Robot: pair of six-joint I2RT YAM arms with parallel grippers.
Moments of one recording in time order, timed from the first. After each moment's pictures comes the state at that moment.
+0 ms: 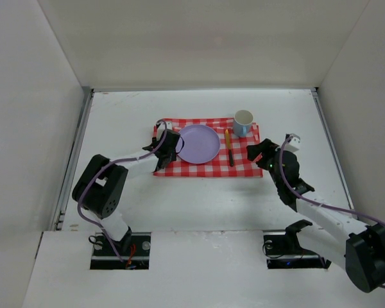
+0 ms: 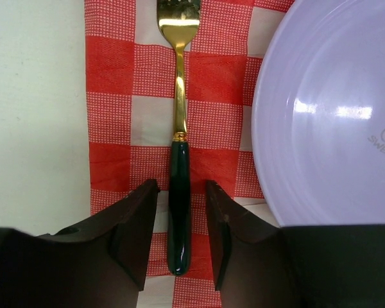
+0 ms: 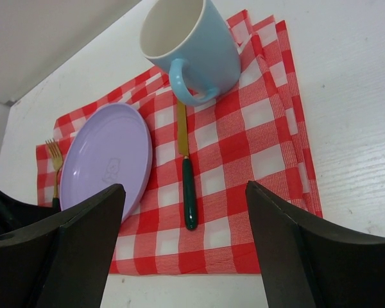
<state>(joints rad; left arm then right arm) -0.53 1.67 0.87 -0.07 -0.45 -0.44 0.41 0.97 0.38 0.33 0.27 0.70</state>
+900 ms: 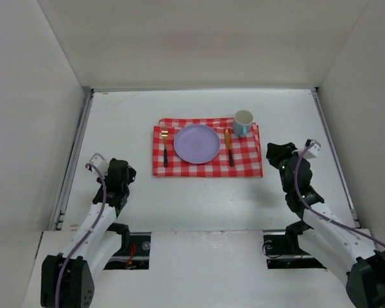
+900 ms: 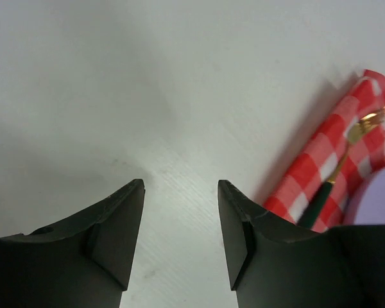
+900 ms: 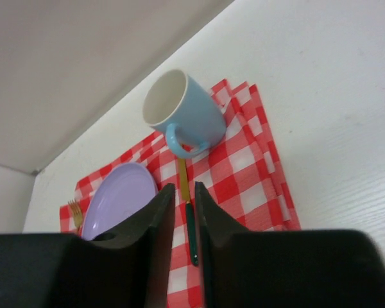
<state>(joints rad) -0.19 0.82 0.34 -0.17 -0.49 -0.90 0.35 0.78 0.34 0.32 0.39 0.75</state>
